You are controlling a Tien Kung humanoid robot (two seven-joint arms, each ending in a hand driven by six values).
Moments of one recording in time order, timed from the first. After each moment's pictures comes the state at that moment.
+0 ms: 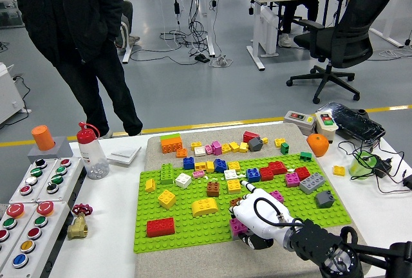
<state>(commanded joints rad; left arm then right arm) -0.22 0.03 -1.24 -0.24 1.06 0.24 0.40 0.82 -0.36 0.30 1.31 -2.27 -0.04 -0.30</state>
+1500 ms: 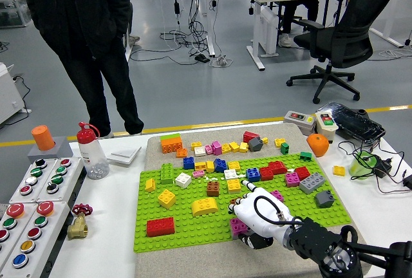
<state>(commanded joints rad) -0.22 0.03 -1.24 -0.24 1.06 0.24 0.41 0.81 -0.36 0.33 1.31 -2.27 -0.01 -0.30</state>
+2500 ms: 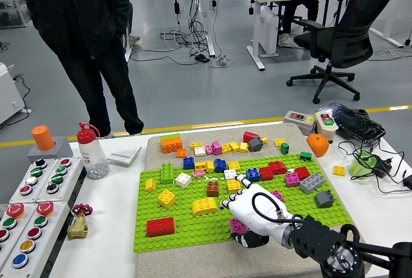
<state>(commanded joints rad) -0.22 0.03 -1.24 -0.24 1.06 0.24 0.40 0.79 -0.39 0.39 1.44 -2.27 -0.01 -0.30</state>
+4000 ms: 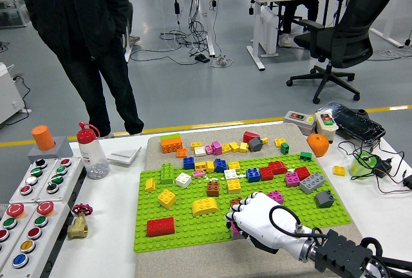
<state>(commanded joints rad) -0.22 0.03 -1.24 -0.24 1.06 0.24 0.40 0.72 -0.46 0.37 1.42 -2.27 -0.25 -0.13</state>
